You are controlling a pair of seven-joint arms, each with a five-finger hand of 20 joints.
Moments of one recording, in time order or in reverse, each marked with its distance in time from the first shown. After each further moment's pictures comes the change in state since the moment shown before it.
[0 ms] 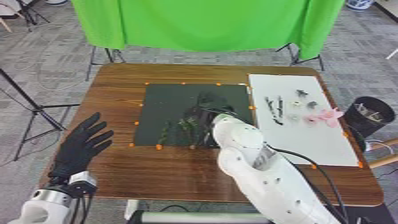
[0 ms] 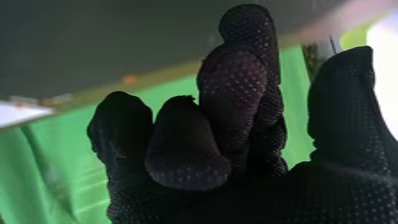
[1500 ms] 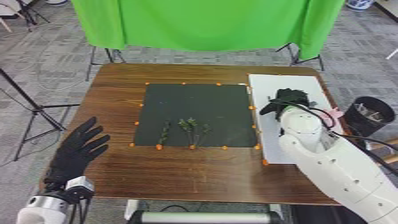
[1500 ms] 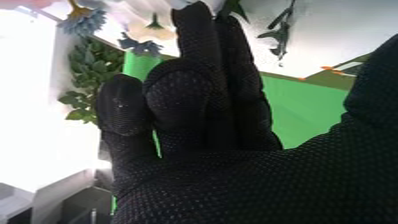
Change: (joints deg) left arm 3.0 -0.1 -1.1 -1.0 -0.3 1.4 1.1; right arm 6.3 23.5 0.1 9.4 0.3 -0.8 8.7
